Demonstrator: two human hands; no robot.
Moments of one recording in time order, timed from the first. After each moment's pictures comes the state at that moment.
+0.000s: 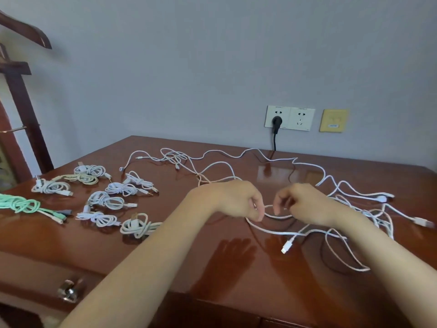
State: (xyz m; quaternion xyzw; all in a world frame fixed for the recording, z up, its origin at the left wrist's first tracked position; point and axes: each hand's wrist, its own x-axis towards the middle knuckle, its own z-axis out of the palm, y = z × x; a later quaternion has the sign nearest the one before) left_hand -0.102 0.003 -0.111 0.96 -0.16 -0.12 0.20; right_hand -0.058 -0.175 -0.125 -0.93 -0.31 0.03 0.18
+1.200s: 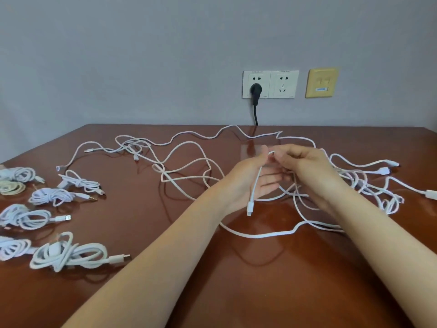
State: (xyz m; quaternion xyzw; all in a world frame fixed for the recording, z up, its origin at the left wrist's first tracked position) left_hand -0.022 -0.073 -0.157 0.60 -0.03 -0.13 0.79; right_hand 0.003 -0.191 -0.159 -0.72 -0.15 -0.01 0.68
